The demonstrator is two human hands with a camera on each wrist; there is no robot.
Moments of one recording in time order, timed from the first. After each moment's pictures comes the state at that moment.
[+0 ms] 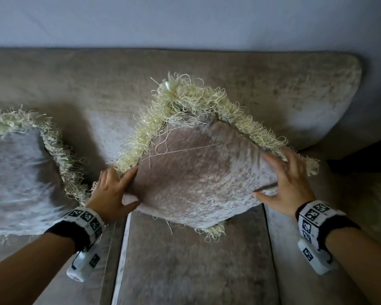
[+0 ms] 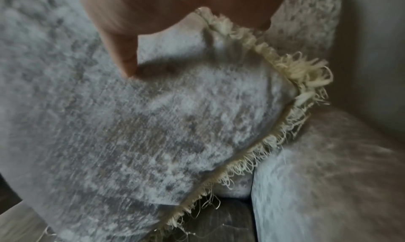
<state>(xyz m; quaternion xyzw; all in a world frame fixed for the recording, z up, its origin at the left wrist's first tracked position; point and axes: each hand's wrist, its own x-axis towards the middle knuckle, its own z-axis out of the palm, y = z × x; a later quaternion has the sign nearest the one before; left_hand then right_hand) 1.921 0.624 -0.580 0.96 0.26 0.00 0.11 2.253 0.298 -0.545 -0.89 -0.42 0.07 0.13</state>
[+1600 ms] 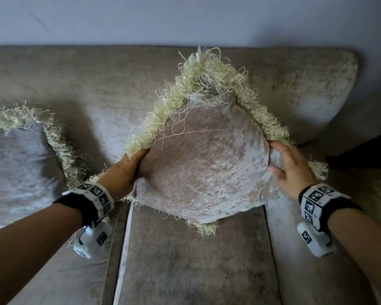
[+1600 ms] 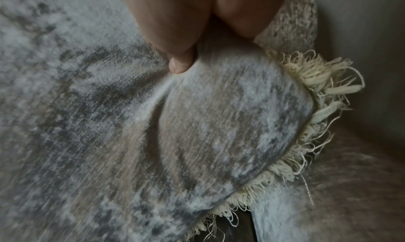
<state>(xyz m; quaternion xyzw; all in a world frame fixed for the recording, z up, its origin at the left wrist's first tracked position) 1.961 0.632 -0.554 0.95 0.21 0.02 0.22 2.273 0.298 -0.541 -0.88 -0.42 0.07 0.22</state>
